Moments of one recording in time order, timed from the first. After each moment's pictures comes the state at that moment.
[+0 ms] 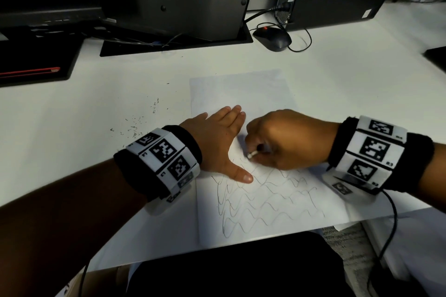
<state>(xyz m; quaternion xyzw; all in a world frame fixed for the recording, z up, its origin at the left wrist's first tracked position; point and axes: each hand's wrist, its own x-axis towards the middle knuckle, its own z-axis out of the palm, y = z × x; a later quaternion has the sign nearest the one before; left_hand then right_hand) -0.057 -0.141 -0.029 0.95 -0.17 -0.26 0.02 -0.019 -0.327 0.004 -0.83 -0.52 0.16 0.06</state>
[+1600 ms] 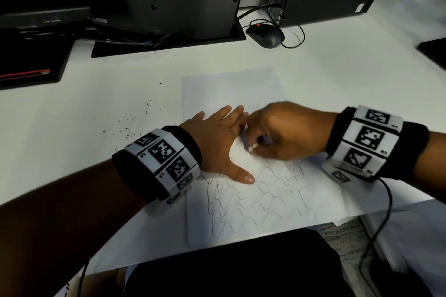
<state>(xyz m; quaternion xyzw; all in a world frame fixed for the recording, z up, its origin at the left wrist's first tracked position) -0.054 -0.155 -0.026 0.94 -0.18 -0.28 0.02 -0.006 -0.338 0.004 -0.84 -0.50 0.18 0.09</state>
